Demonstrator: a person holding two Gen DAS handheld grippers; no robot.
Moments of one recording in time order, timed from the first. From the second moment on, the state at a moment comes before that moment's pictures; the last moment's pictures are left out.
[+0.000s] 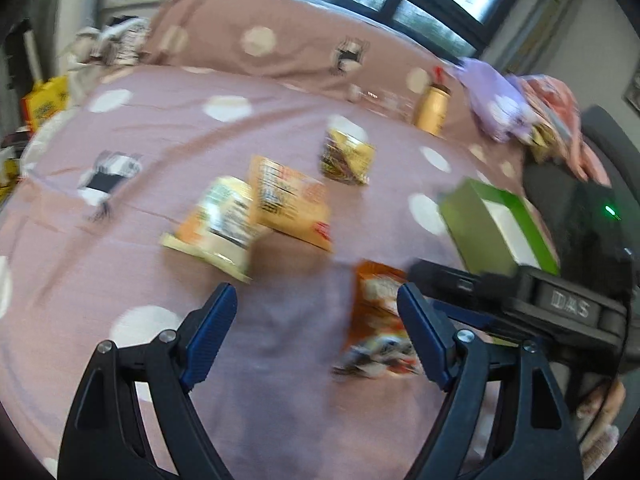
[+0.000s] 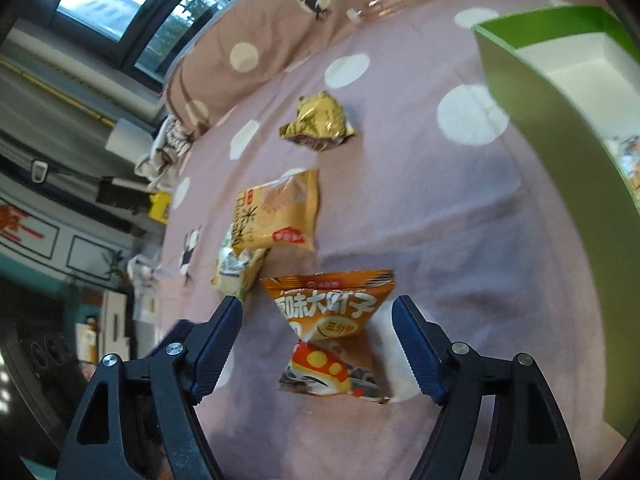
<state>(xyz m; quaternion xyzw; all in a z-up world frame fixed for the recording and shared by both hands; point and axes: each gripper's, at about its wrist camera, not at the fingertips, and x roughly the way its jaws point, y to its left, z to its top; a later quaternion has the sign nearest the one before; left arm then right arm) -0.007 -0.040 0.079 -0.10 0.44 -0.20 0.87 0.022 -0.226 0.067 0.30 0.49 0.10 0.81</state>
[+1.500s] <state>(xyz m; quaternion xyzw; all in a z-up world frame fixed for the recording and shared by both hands) 0.001 -0.243 0.131 -0.01 0.35 -0.43 0.83 -0.019 -0.355 0.146 0.31 0.31 0.02 0.90</state>
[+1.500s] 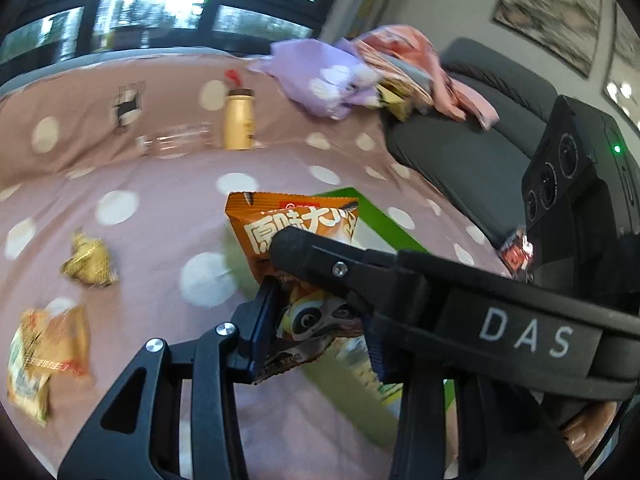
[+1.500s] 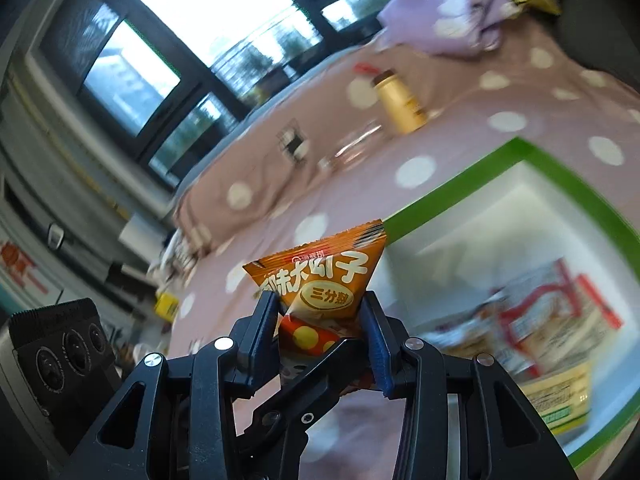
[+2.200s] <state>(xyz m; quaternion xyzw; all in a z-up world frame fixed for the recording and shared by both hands) 0.024 -0.307 0.093 0.00 0.43 -0.44 0.79 -0.018 -0.426 0.102 0.38 0.33 -0.10 0.86</state>
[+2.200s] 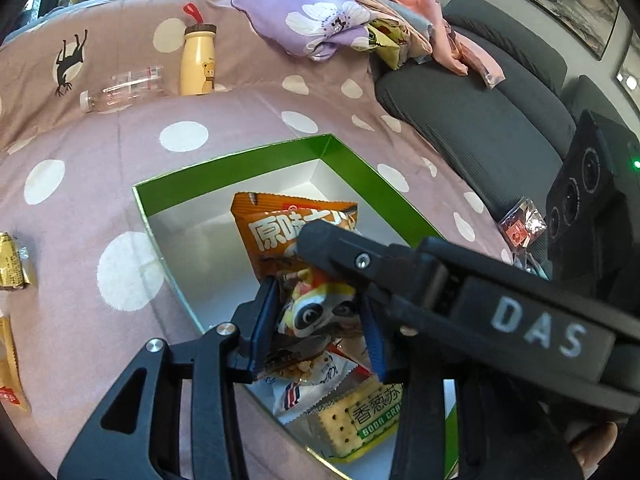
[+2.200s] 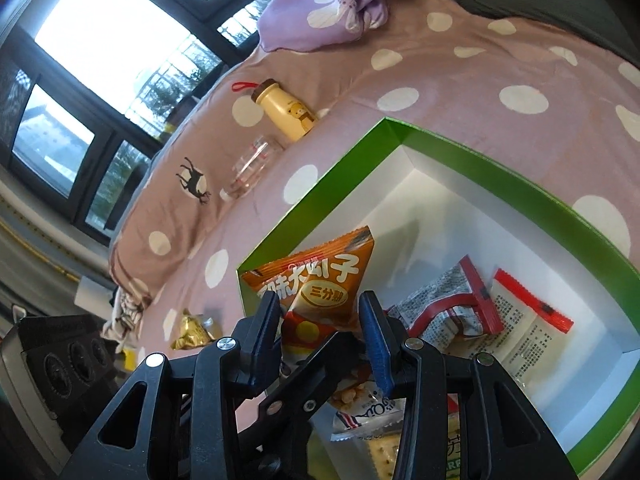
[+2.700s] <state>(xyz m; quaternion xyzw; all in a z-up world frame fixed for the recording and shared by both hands) 0.010 -0.193 0.123 -0.03 0.38 -0.36 0.85 -0.028 -0.408 0.122 0.35 0.30 -0.13 0.88</state>
